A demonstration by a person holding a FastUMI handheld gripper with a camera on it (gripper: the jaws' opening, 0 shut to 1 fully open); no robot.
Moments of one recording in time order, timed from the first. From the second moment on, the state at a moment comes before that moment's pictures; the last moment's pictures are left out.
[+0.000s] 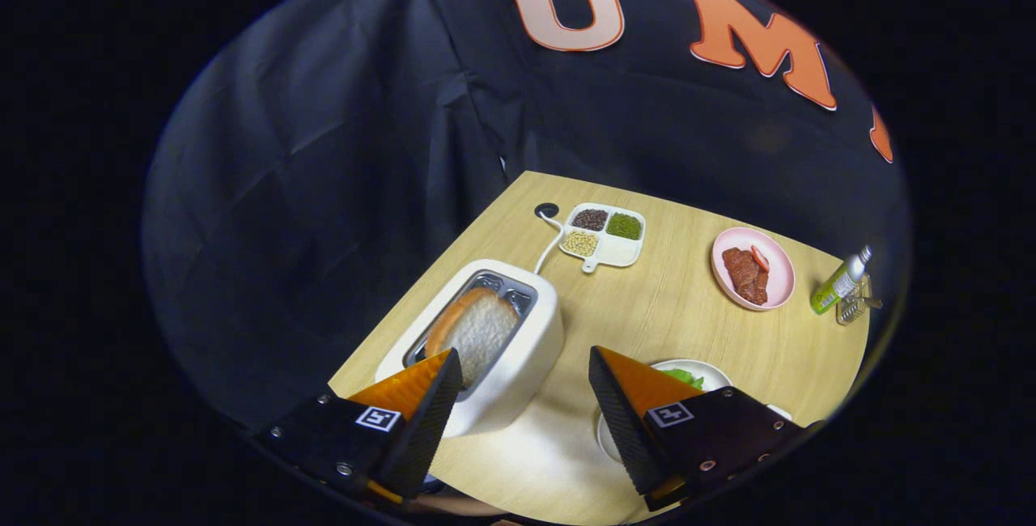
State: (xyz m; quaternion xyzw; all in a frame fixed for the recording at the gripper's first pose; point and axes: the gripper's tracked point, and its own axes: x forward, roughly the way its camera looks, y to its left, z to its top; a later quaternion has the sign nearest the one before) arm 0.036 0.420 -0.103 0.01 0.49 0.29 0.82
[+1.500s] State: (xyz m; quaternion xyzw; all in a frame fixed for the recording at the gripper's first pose) arm 0.055 0.432 -0.105 0.15 0.51 0.28 0.80
